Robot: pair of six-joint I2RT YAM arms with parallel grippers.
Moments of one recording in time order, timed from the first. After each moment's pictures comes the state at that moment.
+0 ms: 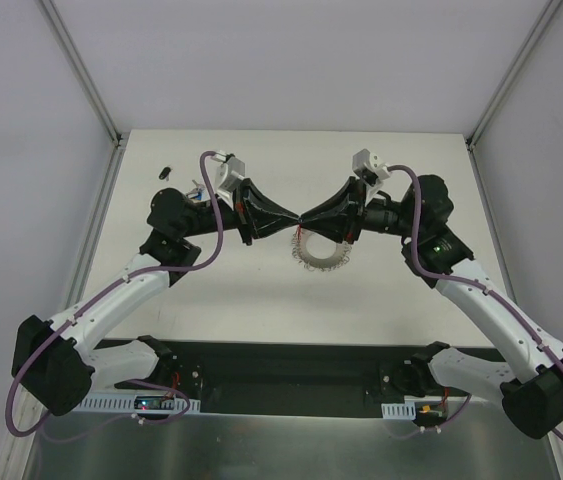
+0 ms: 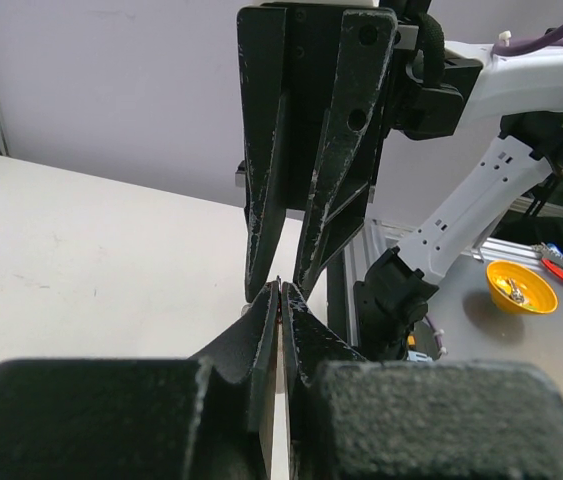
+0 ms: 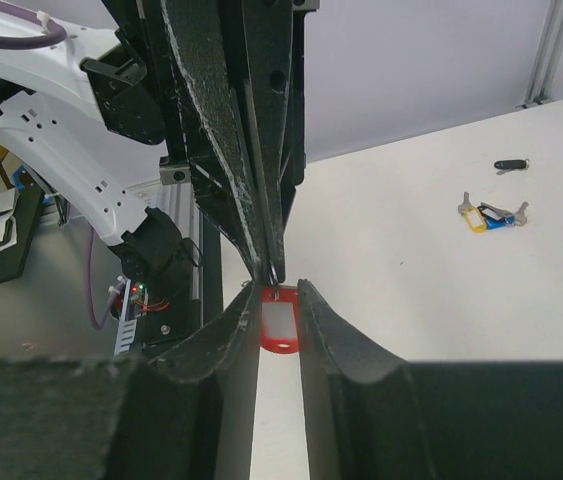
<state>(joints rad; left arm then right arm) -0.58 1.13 0.87 0.61 0.89 -0.50 0.56 1.07 0.99 0.16 -0.88 0.25</state>
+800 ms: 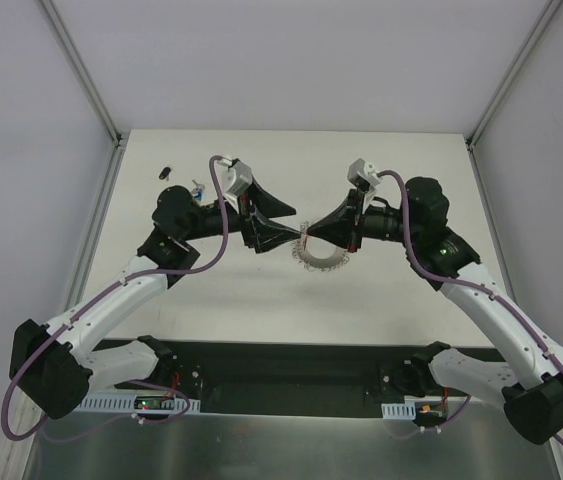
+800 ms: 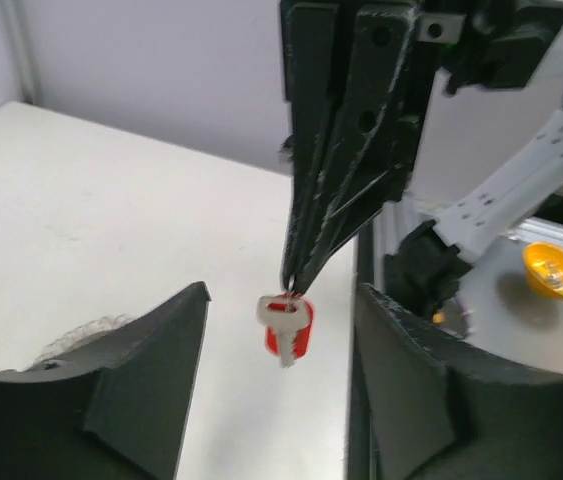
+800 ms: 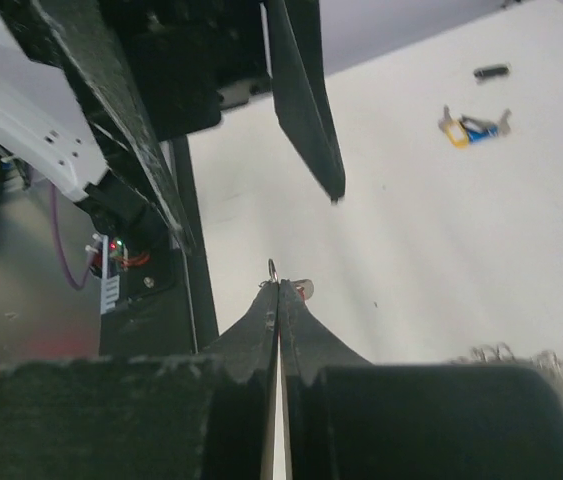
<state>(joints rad) -0.59 1.12 0.87 0.47 0.85 -0.40 0.56 1.05 1.00 -0.06 -0.84 0.14</state>
